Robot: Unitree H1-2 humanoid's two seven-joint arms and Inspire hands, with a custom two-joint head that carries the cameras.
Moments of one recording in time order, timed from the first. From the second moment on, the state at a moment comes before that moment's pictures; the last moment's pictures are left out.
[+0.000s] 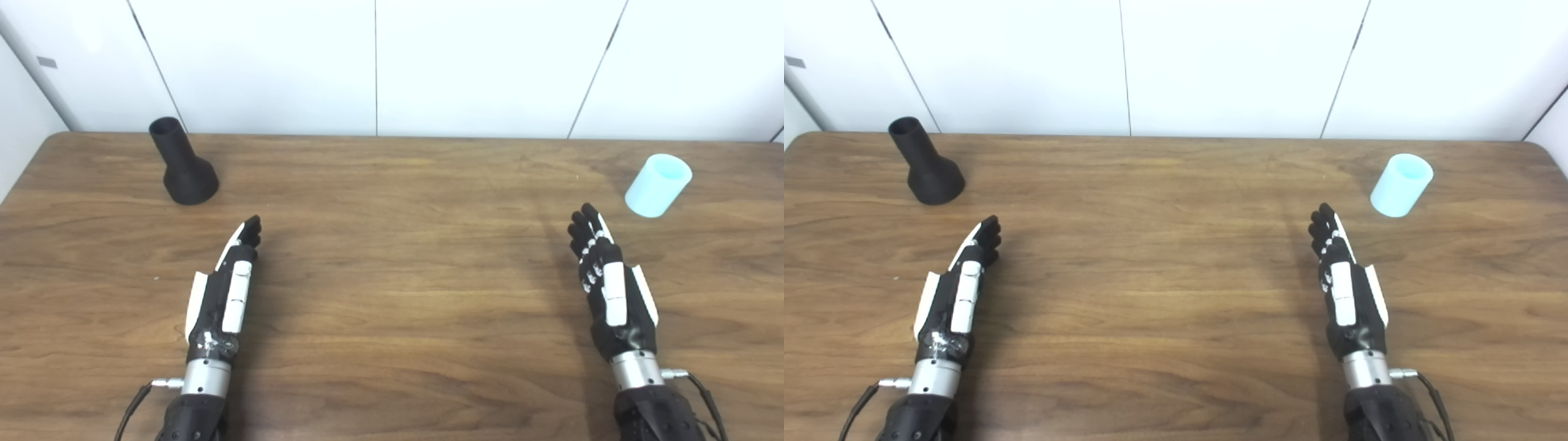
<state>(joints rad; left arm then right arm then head) 0.10 0.11 0.02 -0.17 0.06 -0.01 0.00 0.09 -0.09 -0.09 -0.10 0.10 -0.10 0.06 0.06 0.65</state>
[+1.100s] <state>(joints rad) 0.09 0.11 -0.02 -0.15 0.12 -0.01 0.00 0.05 -0.12 -0.10 -0.04 0.13 -0.16 0.09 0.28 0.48</state>
